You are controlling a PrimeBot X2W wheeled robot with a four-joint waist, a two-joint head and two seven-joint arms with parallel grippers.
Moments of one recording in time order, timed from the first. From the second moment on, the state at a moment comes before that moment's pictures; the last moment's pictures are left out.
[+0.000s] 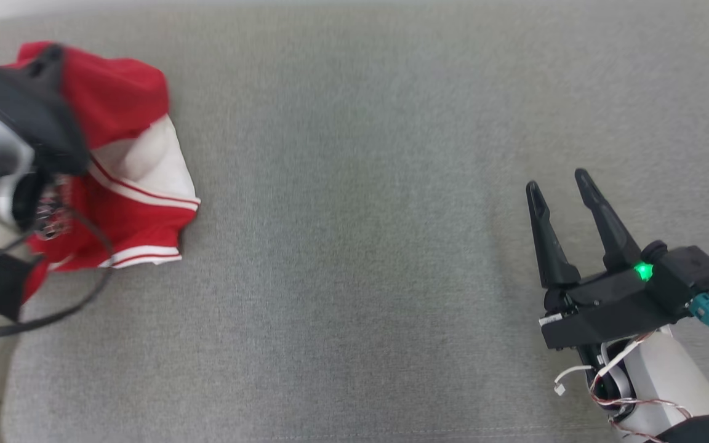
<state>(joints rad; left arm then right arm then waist) -1.00 0.36 -0.24 0.79 -0.53 -0.13 0.21 -0.38 -0.16 0.25 0.15 0.30 0.11 -0.26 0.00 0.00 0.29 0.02</state>
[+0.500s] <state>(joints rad) -0.93 0.33 -0.53 0.40 -0.77 -0.13 0.19 -0.28 -0.14 0.23 0.18 0.32 0.11 -0.26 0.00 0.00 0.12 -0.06</state>
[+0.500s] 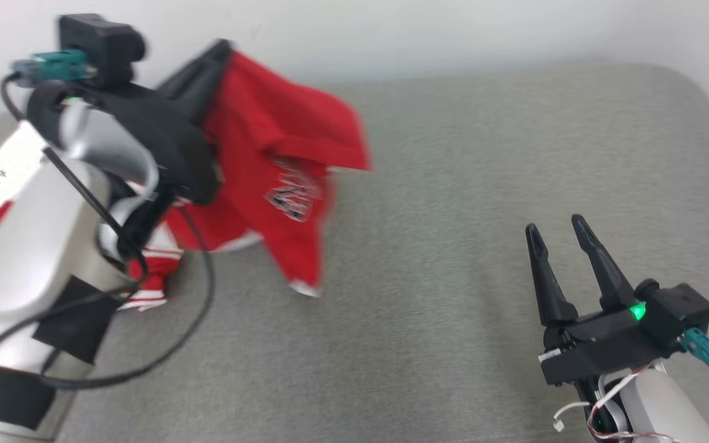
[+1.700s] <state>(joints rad) -0.68 0.37 -0.69 0.64 -0.87 -0.13 0.02 -0.22 -0.17 0.21 0.11 0.32 0.12 -0.26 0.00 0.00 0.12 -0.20</state>
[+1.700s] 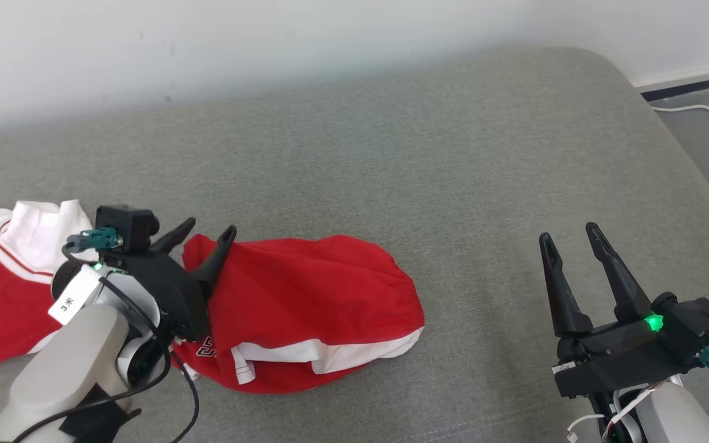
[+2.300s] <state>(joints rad) -0.61 0.38 -0.64 0.59 -0.83 -0.10 -0.23 -0.17 -0.18 0.19 0.13 0.32 0.12 -0.26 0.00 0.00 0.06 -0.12</state>
